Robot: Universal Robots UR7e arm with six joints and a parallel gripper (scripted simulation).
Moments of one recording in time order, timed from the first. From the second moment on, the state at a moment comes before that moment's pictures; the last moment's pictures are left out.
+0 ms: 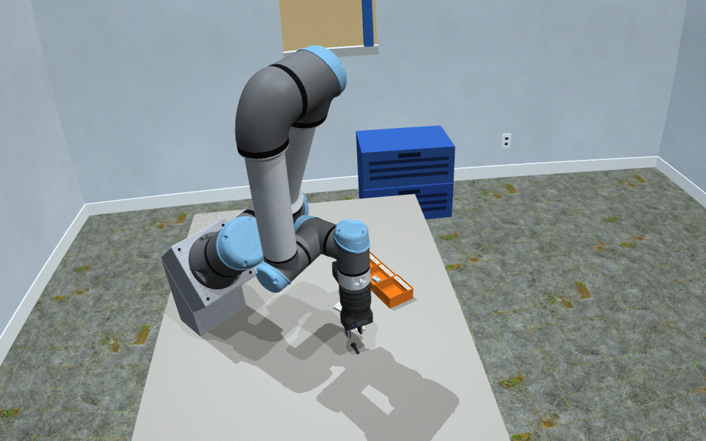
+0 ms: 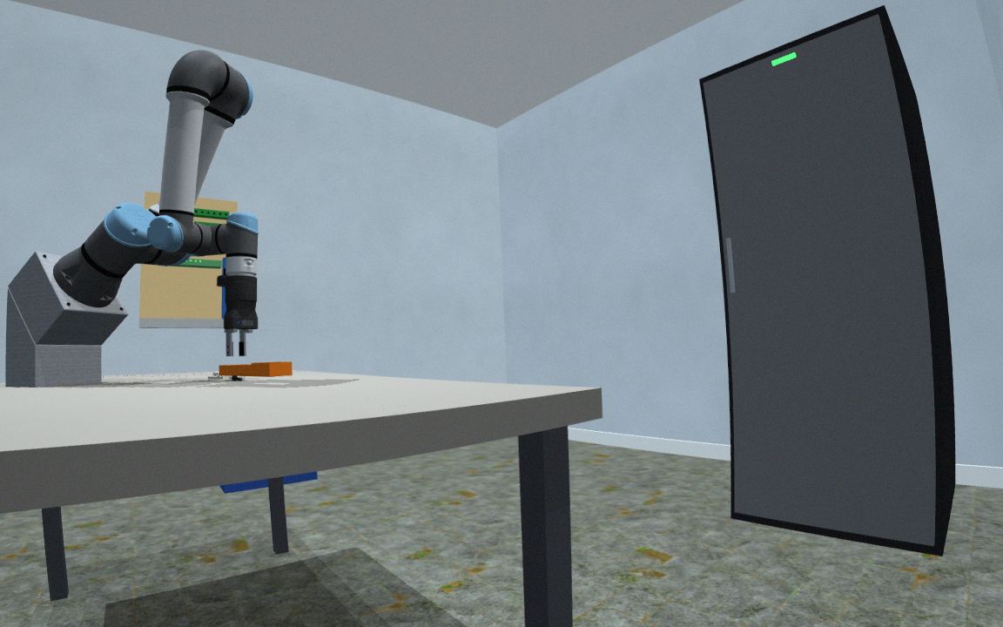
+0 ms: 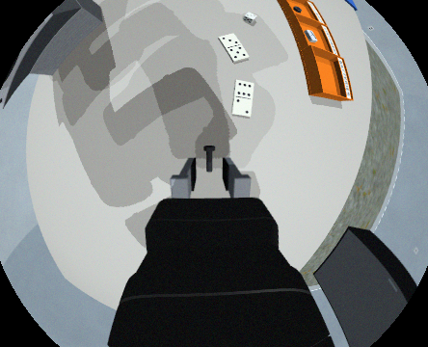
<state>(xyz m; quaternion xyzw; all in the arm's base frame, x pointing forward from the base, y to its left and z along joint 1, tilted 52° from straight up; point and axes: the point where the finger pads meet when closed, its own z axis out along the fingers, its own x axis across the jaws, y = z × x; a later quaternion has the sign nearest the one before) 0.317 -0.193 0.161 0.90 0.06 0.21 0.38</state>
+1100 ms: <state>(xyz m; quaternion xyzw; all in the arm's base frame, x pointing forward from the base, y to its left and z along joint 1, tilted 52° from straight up) 0.316 -0.192 0.161 0.90 0.06 0.21 0.38</state>
